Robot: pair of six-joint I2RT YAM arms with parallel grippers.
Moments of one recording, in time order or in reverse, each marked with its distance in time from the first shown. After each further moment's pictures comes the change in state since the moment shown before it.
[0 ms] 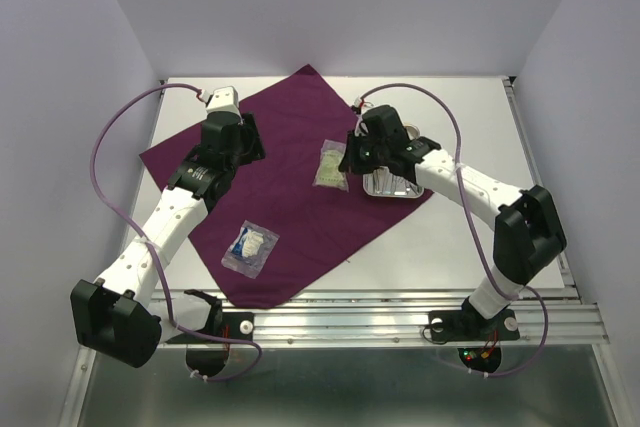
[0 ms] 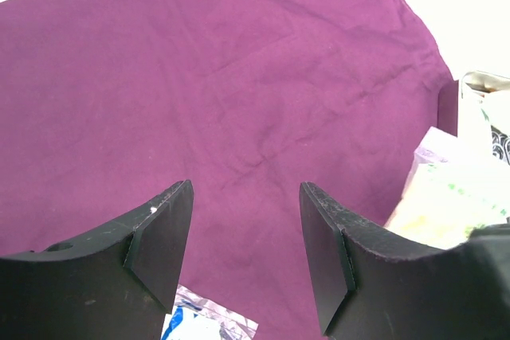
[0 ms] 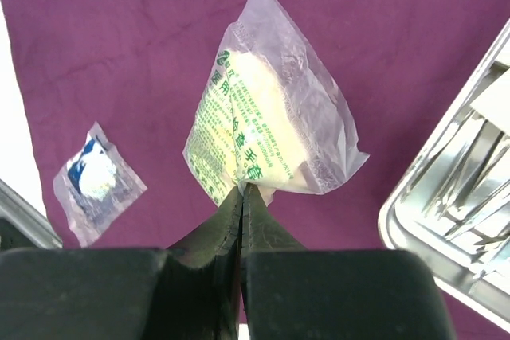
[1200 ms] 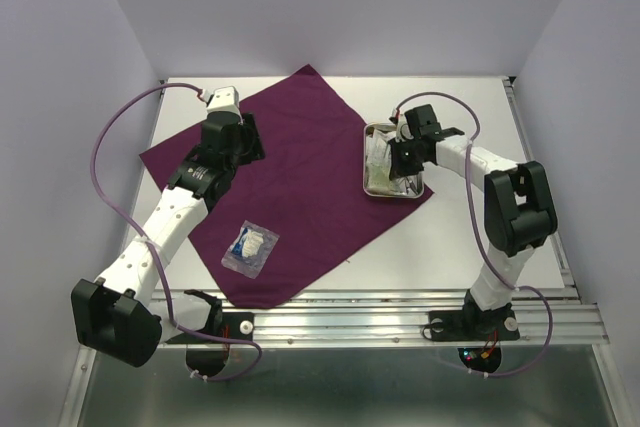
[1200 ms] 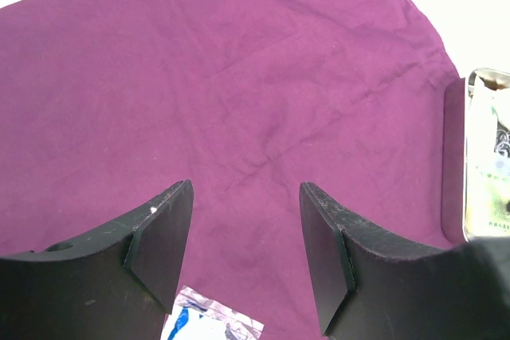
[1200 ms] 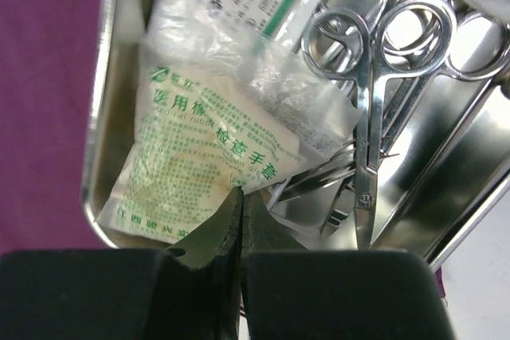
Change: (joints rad) left arm 0.003 0.003 0.000 0.001 -0.003 0.018; right arm -0.331 0.159 -0.019 -0.156 -0.101 -0.330
